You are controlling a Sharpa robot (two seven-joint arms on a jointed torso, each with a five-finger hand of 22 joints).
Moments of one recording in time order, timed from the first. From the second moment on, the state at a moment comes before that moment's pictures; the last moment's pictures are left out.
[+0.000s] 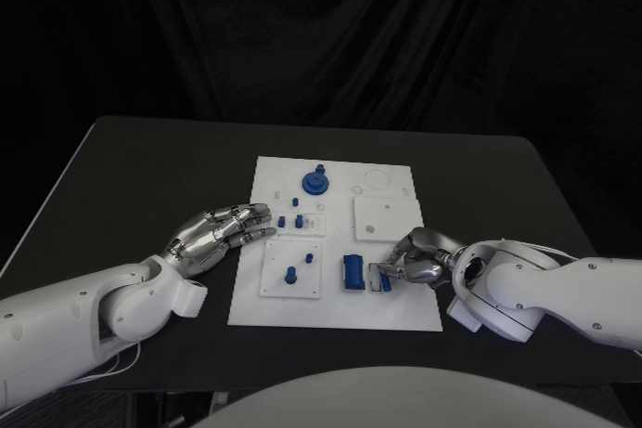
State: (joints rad) left arm 1.03 -0.91 -0.21 1.46 0.00 0.21 0.56; left_hand 1.47 0.13 0.24 0.25 0.48 0.66 0.15 0.14 0.14 0.25 0.21 0.60 0.07 0.20 0.21 0.35 0.05 0.15 0.32 0.29 0.07 0.50; right arm 1.10 -1.10 -0.25 1.94 -0.98 -0.48 -0.42; right_hand 1.19 -0.09 0.48 0.18 0.42 0.96 0.06 0.36 0.64 1.47 -0.02 1.57 1.31 1.47 -0.08 1.51 1.31 0.03 1.46 0.03 1.40 1.31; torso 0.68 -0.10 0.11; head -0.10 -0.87
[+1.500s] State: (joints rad) left arm 1.03 -0.90 -0.21 1.45 0.00 0.23 0.55; left_hand 1.47 0.12 0.25 0.25 0.48 0.66 0.15 0.14 0.14 0.25 0.21 0.61 0.07 0.20 0.21 0.35 0.05 0.15 0.32 0.29 0.07 0.50; right arm 1.10 -1.08 -0.25 1.91 -1.04 -0.50 -0.37; right_hand 1.18 -0.04 0.19 0.18 0.40 0.88 0.07 0.39 0.64 1.46 -0.01 1.57 1.31 1.47 -0.07 1.48 1.31 0.05 1.46 0.04 1.31 1.31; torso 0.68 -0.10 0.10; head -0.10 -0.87
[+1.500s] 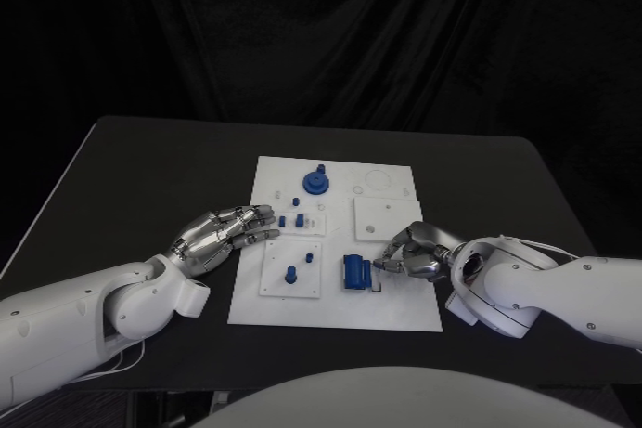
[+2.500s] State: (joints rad) left arm 1.03 -0.93 -0.21 1.46 0.00 0.22 0.57; left_hand 1.47 0.13 0.28 0.23 0.52 0.66 0.15 0.14 0.14 0.27 0.21 0.61 0.07 0.22 0.21 0.38 0.05 0.15 0.34 0.29 0.07 0.50; right arm 1.05 -1.11 -0.25 1.93 -1.47 -0.54 -0.22; right_hand 1.34 -0.13 0.06 0.28 0.11 0.59 0.12 0.29 0.42 1.47 0.01 1.53 1.31 1.47 -0.06 1.45 1.31 0.05 1.45 0.06 1.27 1.31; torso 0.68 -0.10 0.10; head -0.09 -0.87
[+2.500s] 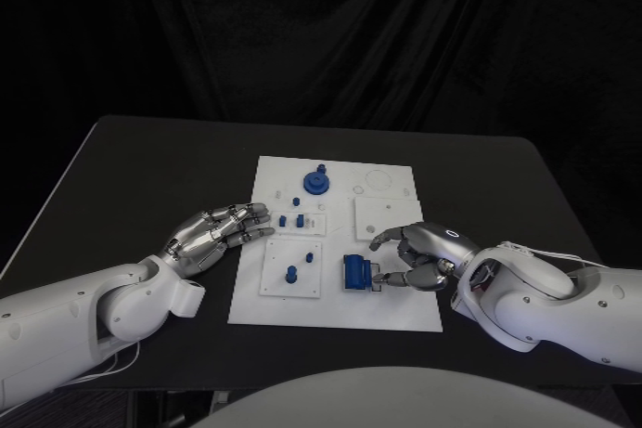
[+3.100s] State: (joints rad) left arm 1.03 -0.93 -0.21 1.46 0.00 0.22 0.58; left_hand 1.47 0.13 0.28 0.23 0.52 0.66 0.15 0.14 0.13 0.28 0.21 0.61 0.07 0.23 0.21 0.38 0.05 0.15 0.34 0.29 0.07 0.50; right arm 1.00 -1.07 -0.25 1.89 -1.58 -0.54 -0.30; right_hand 1.34 -0.15 0.05 0.29 0.15 0.48 0.13 0.37 0.42 1.47 0.03 1.51 1.31 1.47 -0.04 1.43 1.29 0.06 1.43 0.07 1.21 1.31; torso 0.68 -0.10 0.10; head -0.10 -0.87
